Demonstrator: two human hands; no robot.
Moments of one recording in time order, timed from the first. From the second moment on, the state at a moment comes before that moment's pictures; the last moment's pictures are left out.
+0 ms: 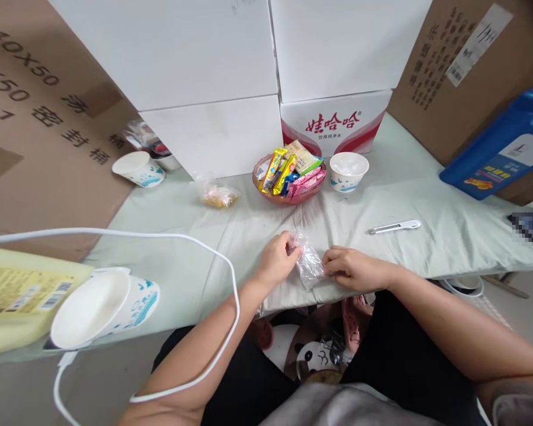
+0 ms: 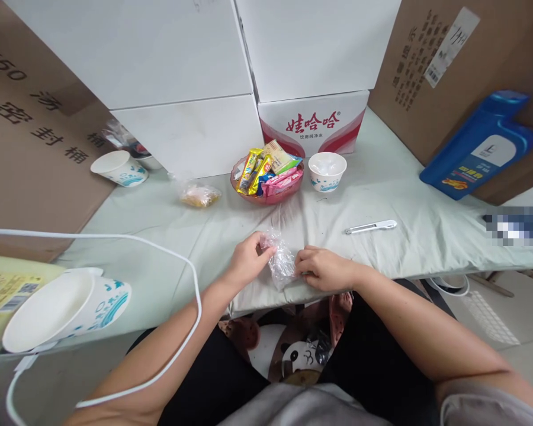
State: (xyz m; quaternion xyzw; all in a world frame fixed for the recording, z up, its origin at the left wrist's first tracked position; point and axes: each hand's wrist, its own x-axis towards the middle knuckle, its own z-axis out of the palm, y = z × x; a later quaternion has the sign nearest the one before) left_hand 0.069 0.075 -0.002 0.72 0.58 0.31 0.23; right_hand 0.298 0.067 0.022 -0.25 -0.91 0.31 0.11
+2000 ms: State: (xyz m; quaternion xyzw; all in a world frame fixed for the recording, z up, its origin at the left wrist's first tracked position) left_hand 0.058 0.079 -0.012 0.89 0.33 0.28 0.12; right_hand 0.268 0.090 -0.006 -0.51 -0.85 0.06 0.13
